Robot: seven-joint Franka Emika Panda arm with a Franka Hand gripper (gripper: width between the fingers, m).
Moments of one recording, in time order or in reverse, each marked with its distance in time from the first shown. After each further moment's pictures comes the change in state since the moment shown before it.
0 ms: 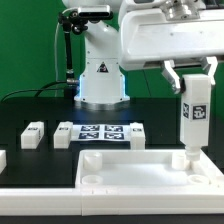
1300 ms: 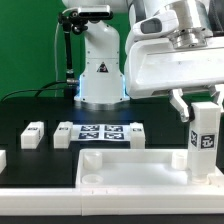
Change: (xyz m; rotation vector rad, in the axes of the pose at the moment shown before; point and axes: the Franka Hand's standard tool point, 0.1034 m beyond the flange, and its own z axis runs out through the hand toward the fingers) arm -0.007 -0.005 0.034 -0.002 0.063 0.013
